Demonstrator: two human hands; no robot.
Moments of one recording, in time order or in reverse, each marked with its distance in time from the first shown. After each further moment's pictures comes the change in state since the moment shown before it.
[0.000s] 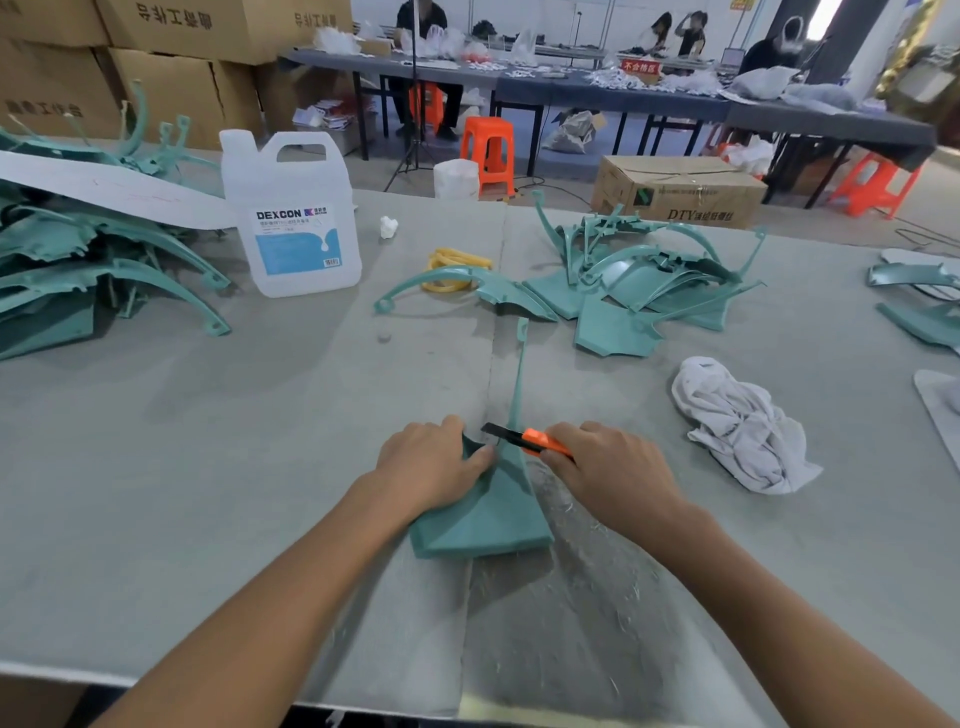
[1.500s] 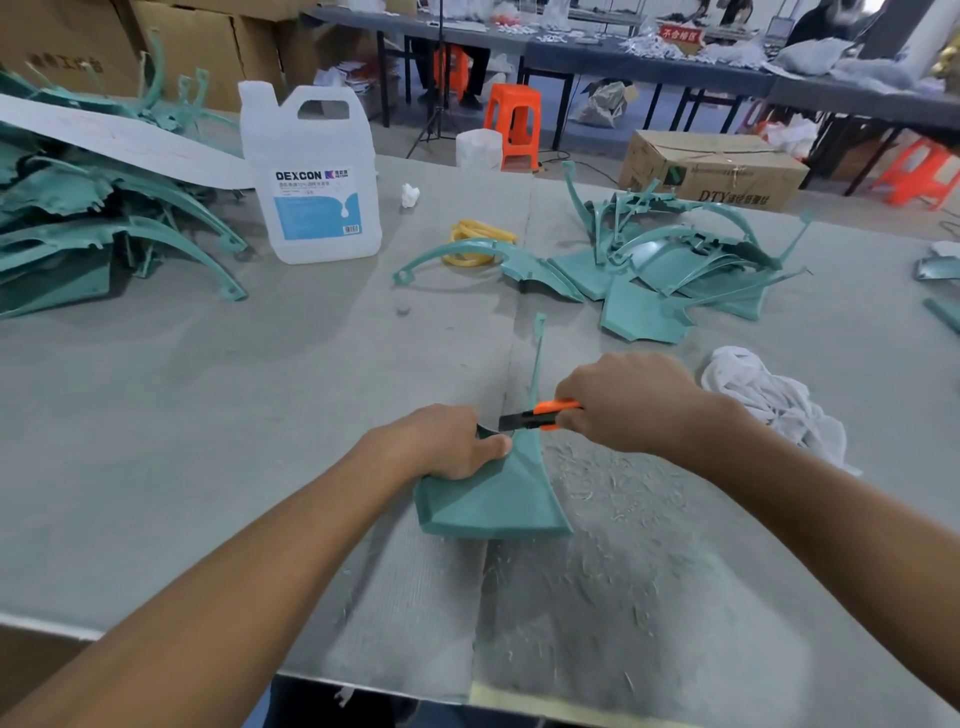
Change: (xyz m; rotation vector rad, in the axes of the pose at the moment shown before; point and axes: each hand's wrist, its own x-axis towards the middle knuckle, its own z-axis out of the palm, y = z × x) left_hand 0.004 -0.002 -0.022 0.005 -0.299 0.037; right_hand 0.052 -0.016 -0.063 -0.349 -0.250 -0.185
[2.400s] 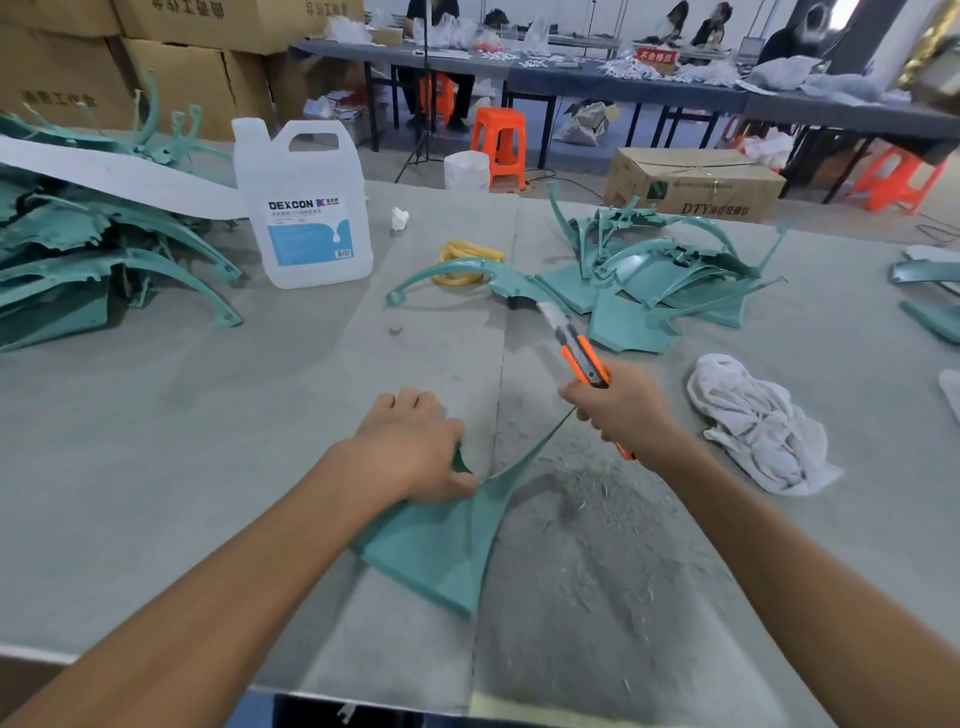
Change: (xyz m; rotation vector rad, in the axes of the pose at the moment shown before) left_hand -0.050 0.003 -0.027 0.376 0.083 0.034; right_hand 0.016 0.018 0.062 1.186 0.306 0.402
